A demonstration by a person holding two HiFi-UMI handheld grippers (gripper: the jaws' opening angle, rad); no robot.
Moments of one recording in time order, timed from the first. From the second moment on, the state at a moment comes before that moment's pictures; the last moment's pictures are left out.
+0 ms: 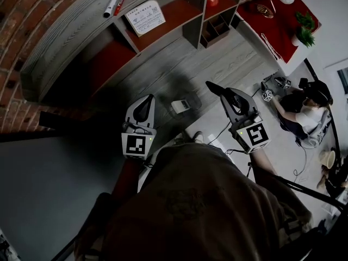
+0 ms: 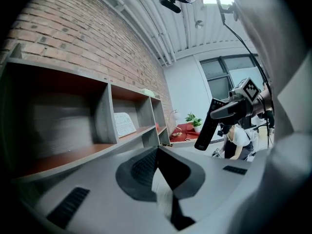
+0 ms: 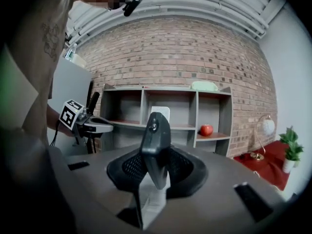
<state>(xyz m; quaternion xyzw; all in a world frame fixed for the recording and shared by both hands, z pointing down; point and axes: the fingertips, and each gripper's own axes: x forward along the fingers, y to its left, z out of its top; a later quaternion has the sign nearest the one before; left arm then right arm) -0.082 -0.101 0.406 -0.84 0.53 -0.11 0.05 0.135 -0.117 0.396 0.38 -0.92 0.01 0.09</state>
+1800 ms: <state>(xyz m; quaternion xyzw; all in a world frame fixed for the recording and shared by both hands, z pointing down) -0.116 -0.087 0.428 -0.82 0.55 -0.17 0.03 0.084 -0.262 0.663 0.34 -0.80 0.45 0.20</state>
